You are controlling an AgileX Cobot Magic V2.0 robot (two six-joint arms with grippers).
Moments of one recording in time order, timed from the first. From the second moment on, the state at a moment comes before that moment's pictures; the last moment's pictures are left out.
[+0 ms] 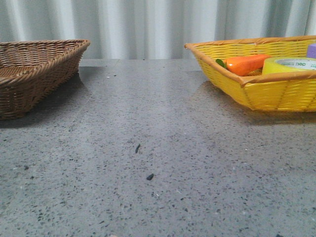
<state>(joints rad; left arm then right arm) -0.24 0.47 -0.51 -0.35 0.31 0.06 -0.03 0.87 -1.07 0.38 0.85 -0.11</state>
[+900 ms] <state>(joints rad) -0.28 0.47 -0.51 -0.35 0.35 0.07 0.01 1.74 -1.47 0.32 1.05 -0.12</state>
